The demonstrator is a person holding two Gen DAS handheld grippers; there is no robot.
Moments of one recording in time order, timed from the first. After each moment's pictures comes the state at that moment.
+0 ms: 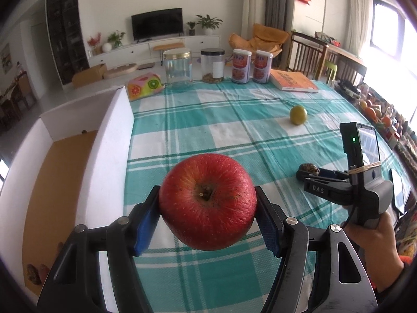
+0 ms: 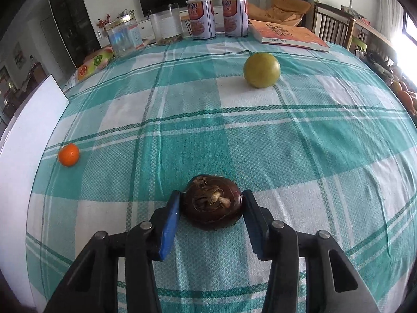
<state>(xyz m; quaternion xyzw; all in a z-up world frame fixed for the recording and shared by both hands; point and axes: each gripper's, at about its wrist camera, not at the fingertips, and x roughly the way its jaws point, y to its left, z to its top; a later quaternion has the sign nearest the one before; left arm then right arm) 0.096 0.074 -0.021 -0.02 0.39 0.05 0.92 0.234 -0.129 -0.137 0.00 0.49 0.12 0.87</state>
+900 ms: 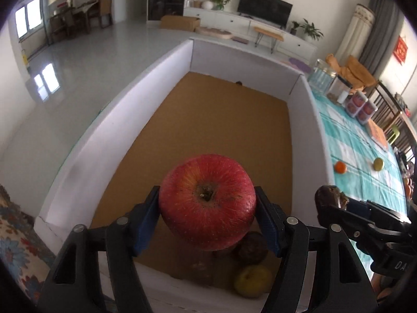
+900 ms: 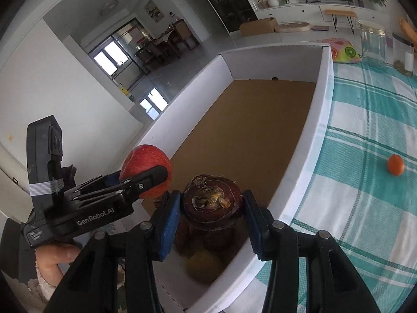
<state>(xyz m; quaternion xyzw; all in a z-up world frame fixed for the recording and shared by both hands) -0.029 0.314 -0.036 -0.20 0.43 0.24 0.85 0.066 0.173 -0.043 -0.02 0.48 0.50 0.72</state>
